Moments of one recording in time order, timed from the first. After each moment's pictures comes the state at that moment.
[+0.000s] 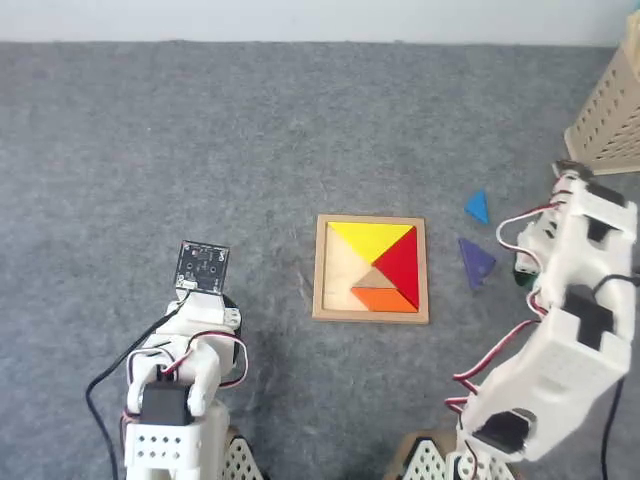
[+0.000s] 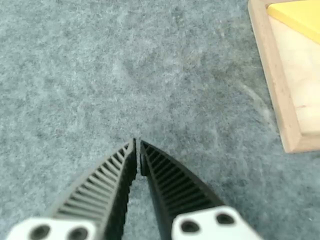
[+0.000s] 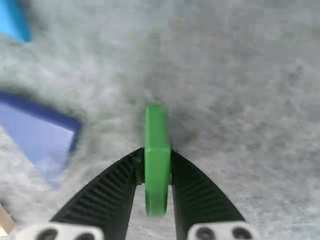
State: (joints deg) left arm -3.7 -102.7 96.9 68.5 -1.3; right arm 23.8 21.9 7.0 71.7 13.9
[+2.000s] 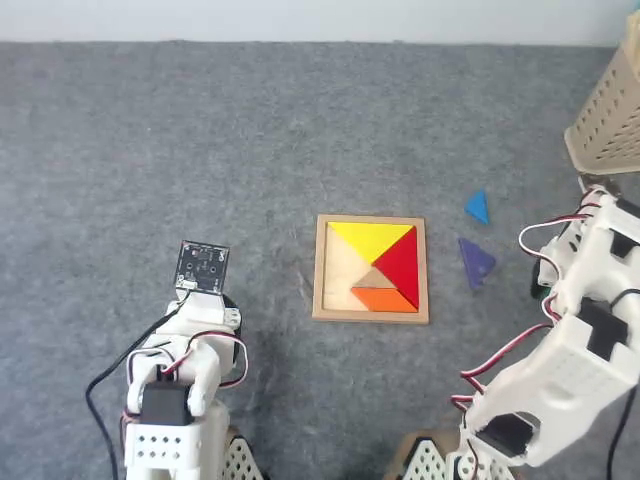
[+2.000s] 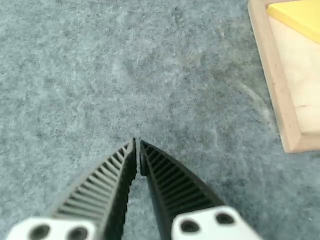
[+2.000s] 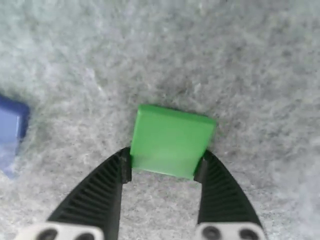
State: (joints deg) left arm -3.7 -102.7 96.9 68.5 -1.3; right arm 28.2 21.7 9.1 70.8 18.6
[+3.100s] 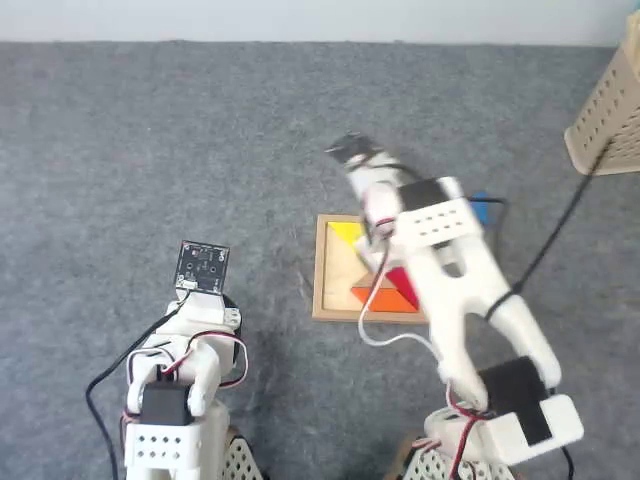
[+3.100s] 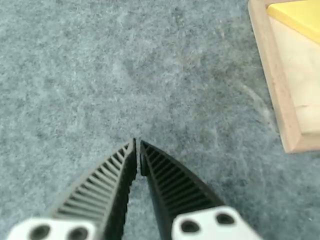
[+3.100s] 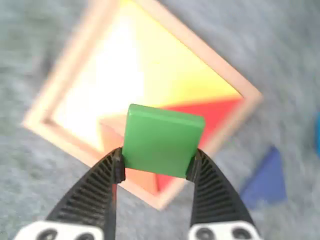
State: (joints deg) left arm -3.7 -102.7 96.9 68.5 -1.3; right arm -25.1 -4.4 20.3 70.5 18.8
